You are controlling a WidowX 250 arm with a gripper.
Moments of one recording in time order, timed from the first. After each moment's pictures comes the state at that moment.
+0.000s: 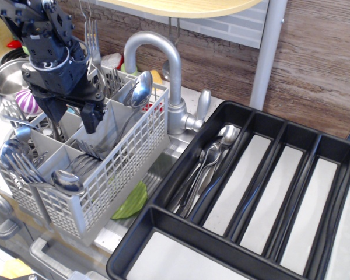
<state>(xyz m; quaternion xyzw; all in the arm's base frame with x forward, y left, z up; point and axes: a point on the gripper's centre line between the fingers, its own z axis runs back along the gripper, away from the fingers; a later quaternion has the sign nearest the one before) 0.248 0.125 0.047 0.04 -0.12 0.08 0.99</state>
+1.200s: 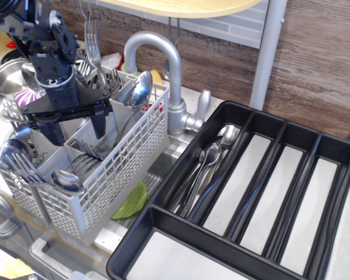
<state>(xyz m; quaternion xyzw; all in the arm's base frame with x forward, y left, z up) 0.245 0.123 0.024 0.00 -0.10 0.38 0.92</state>
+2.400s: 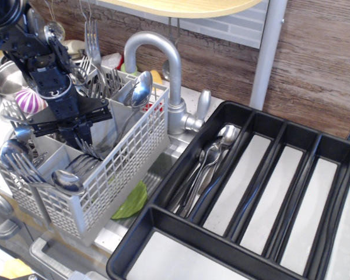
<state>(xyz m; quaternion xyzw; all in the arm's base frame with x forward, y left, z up) 0.253 0.130 0.000 -0.03 -0.10 0.37 0.92</state>
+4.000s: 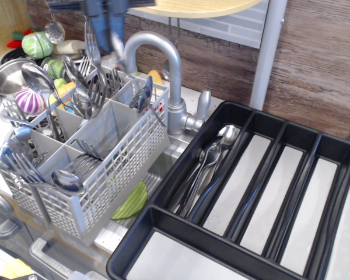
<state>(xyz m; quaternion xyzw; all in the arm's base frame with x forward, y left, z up) 0.263 0.053 0.160 -0.06 0.21 0.40 0.89</state>
